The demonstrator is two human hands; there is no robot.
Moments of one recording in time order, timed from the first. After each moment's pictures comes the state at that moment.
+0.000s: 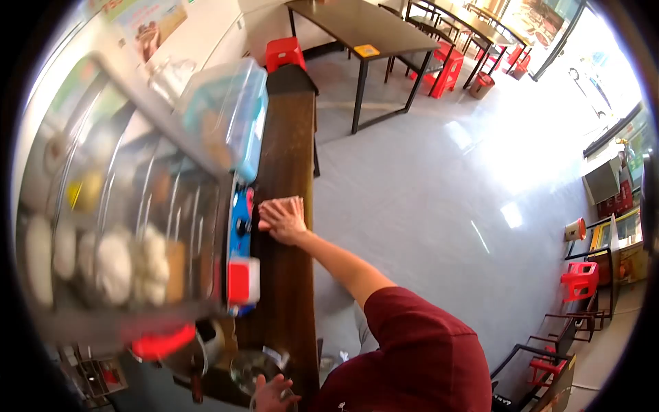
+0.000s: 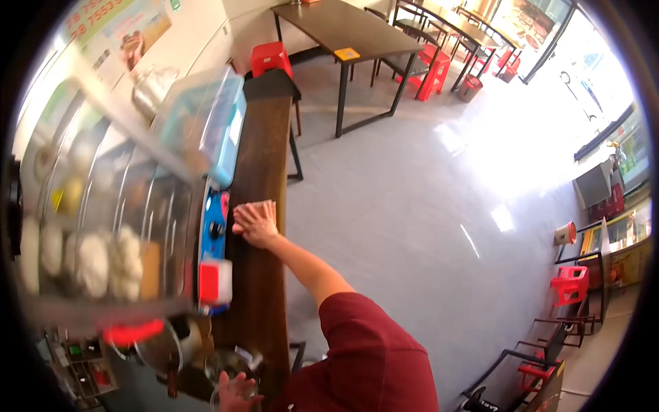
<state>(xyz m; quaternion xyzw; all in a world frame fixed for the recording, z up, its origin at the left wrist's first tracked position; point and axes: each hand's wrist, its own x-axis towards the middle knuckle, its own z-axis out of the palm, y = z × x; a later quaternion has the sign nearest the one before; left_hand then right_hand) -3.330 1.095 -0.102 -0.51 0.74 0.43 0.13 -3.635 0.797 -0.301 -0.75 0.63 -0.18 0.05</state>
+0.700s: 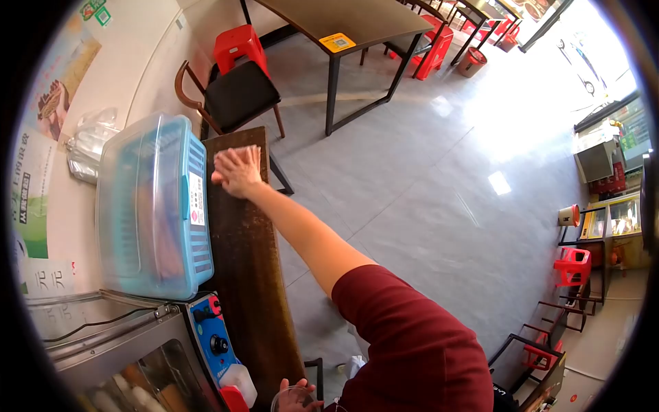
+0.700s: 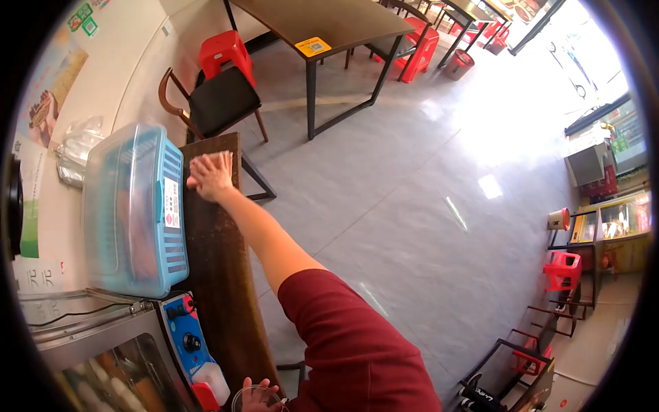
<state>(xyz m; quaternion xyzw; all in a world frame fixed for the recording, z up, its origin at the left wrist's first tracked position) -3.512 0.920 -0.175 -0.13 0.97 0.17 0.11 -3.848 0.485 -0.319 -0.70 0.68 -0.24 0.02</state>
